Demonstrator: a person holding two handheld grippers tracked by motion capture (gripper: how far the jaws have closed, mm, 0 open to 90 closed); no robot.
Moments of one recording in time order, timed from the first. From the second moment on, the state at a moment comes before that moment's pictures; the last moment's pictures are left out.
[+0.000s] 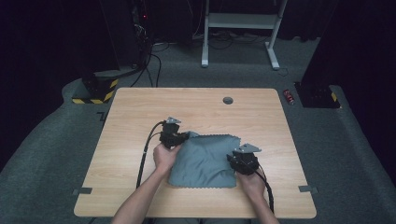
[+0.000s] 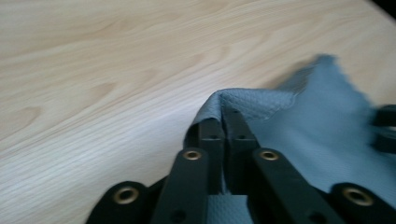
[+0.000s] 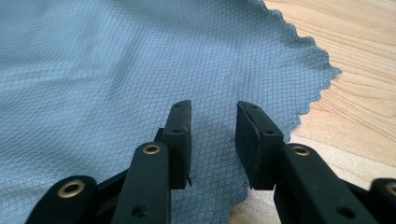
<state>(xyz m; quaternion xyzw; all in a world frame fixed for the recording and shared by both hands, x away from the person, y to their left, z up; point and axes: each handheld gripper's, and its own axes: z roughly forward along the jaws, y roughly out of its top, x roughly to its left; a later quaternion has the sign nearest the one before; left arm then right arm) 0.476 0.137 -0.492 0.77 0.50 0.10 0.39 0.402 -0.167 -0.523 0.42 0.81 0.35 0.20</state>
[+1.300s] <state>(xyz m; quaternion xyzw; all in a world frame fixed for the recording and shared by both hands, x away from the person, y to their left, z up) 0.366 0.145 -0.525 0.81 0.42 0.19 0.37 0.418 -0.189 -0.512 0.42 0.84 0.31 0.18</state>
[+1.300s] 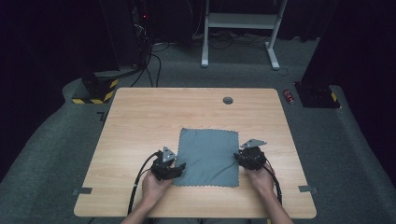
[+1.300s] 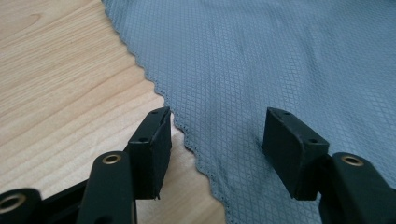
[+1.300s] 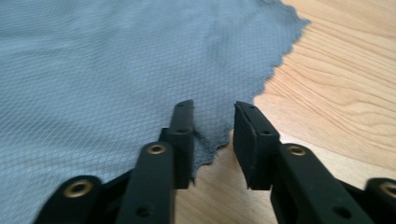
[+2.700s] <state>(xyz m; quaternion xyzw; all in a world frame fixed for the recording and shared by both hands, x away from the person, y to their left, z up) 0.399 0.130 -0.519 0.82 0.41 0.19 0.35 0.378 -0.132 -0.517 0.37 0.85 0.35 0.16</state>
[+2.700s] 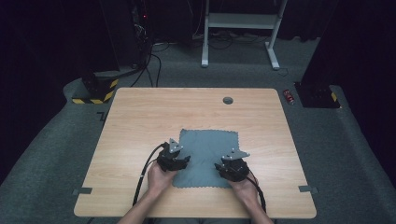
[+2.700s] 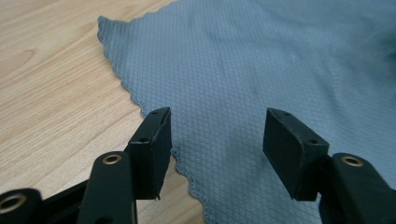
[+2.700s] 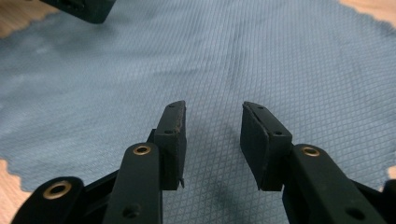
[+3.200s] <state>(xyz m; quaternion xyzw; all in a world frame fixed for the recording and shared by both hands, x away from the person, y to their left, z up) 0.380 0.138 -0.526 0.81 0.41 0.20 0.38 0.372 -0.154 -0.522 0.34 0.85 0.37 0.16</state>
